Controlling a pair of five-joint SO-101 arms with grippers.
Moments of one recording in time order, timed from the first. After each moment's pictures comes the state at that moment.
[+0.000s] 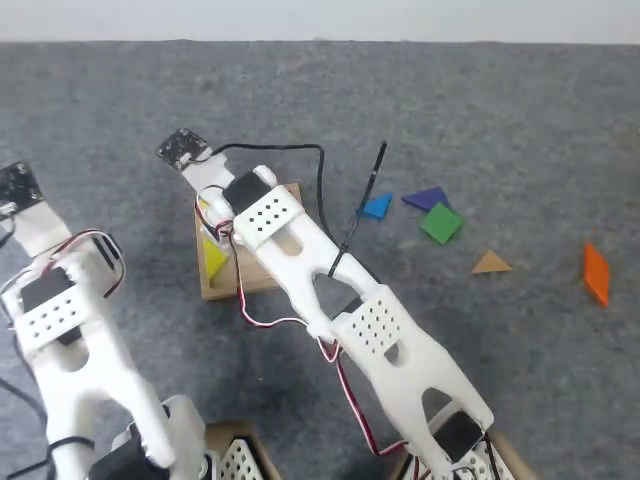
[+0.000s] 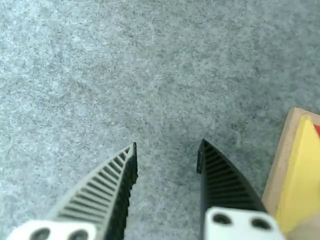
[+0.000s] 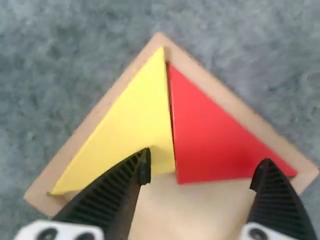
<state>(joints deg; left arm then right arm) -39.7 -29.1 52.0 46.6 4.2 -47.8 64.8 -67.2 82.0 6.1</state>
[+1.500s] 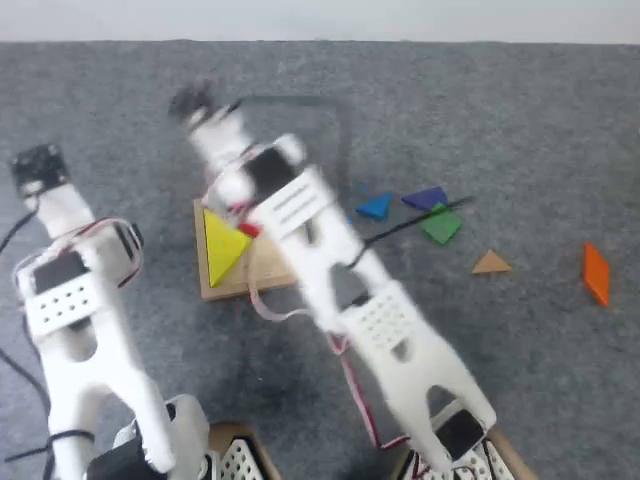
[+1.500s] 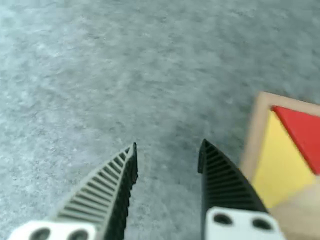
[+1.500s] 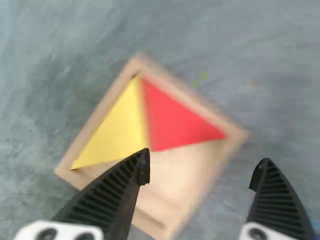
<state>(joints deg) -32.4 -28.4 45.5 55.2 3.4 -43.2 58.6 -90.3 100.6 2.6</state>
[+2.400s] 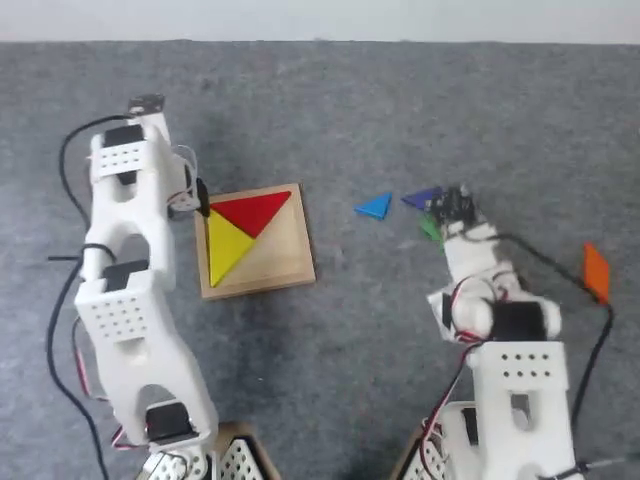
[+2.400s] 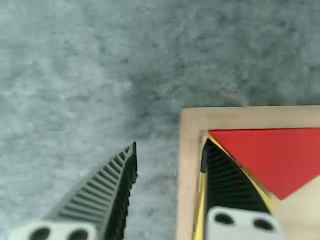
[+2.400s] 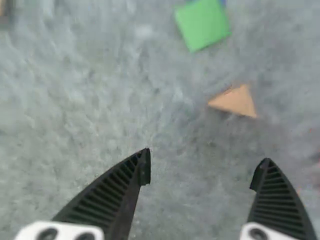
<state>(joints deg) -17.3 38.3 -17.9 80.5 4.3 -4.9 -55.0 60.7 68.9 21.0</state>
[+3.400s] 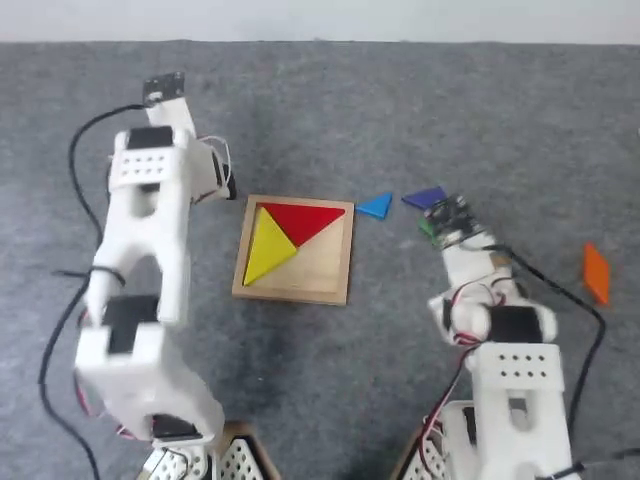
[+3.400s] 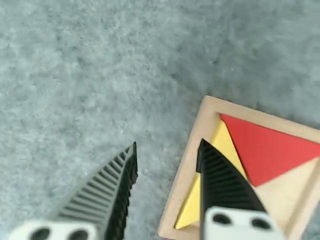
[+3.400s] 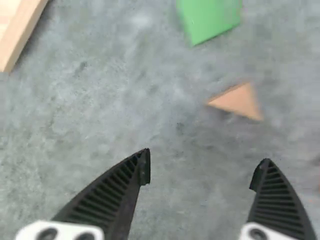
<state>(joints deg) -9.9 11.9 4.5 73.0 14.9 -2.5 -55.1 61.5 65.8 23.3</state>
